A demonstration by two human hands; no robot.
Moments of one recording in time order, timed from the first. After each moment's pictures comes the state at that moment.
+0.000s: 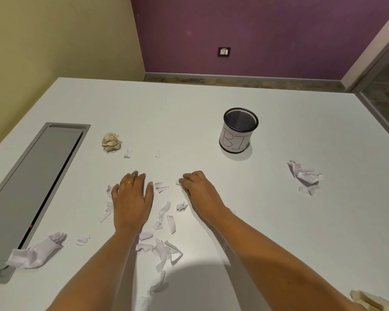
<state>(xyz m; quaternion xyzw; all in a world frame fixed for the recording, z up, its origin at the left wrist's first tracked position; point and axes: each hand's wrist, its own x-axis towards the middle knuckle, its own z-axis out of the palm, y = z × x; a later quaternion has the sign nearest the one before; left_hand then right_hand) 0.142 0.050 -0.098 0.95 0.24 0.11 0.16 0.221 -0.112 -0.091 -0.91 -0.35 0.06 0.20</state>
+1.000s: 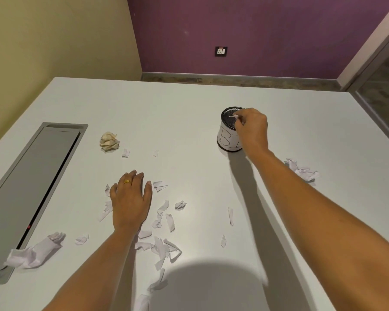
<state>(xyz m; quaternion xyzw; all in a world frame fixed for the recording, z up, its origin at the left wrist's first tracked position) 0.142 0.049 -0.095 0.95 0.24 0.11 0.15 0.332 -0.165 0.004 -0.91 -0.08 -0.14 0.38</state>
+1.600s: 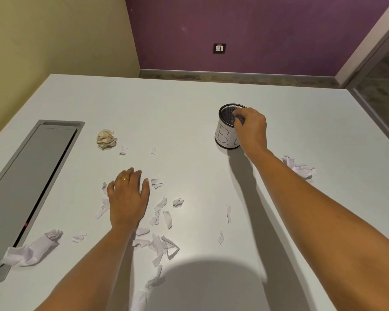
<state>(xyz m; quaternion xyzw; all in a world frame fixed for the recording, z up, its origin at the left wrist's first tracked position) 0.142 0.048 -0.096 0.95 0.24 0.12 0.16 0.327 -0.171 0.001 -0.91 -0.06 -0.12 0.40</state>
